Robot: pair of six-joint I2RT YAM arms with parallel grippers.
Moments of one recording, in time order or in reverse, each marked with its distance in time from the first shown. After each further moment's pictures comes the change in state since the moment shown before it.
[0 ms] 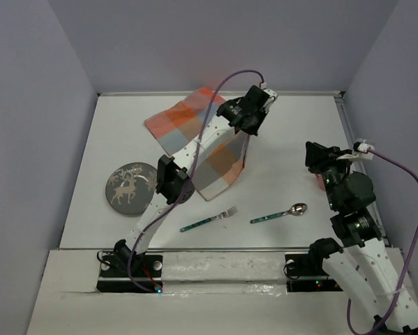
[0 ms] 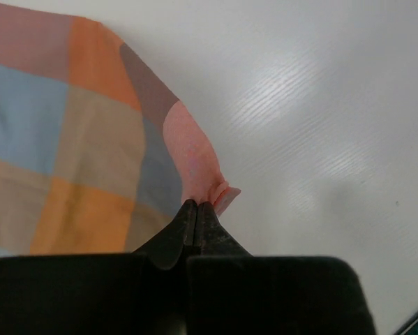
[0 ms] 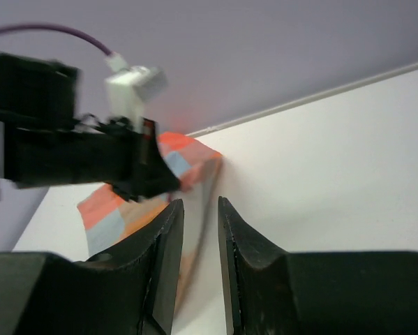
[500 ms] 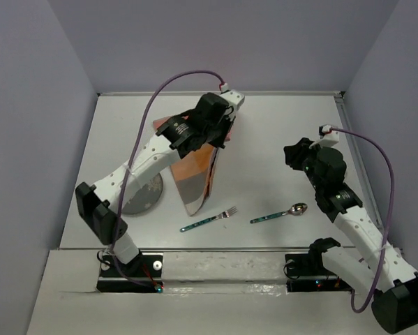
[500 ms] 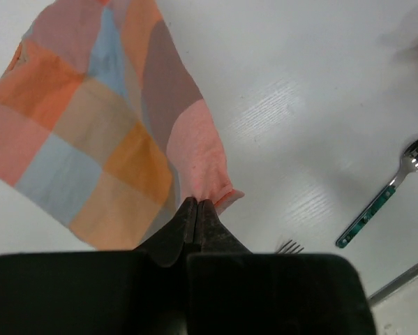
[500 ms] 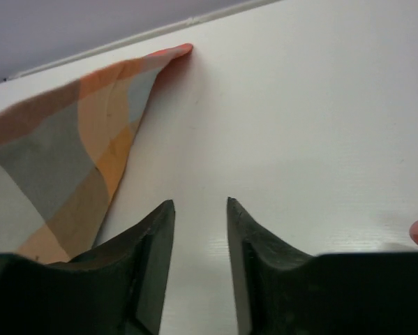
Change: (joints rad) left arm -0.007 -0.852 -0.915 0.211 -0.051 -0.025; right arm 0.000 0.313 0.024 -0.037 -0.098 -0.008
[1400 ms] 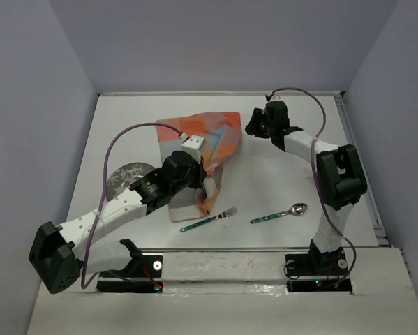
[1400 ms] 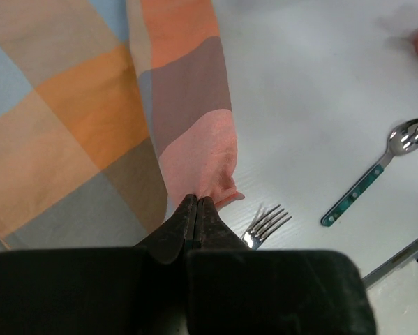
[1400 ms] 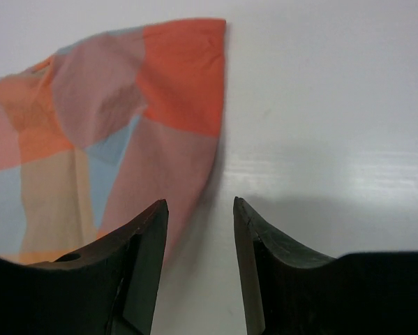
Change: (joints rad) left arm 0.000 -0.550 -0.967 0.556 -0.003 -0.280; right arm 0.000 1.060 0.631 0.072 -0.192 0.026
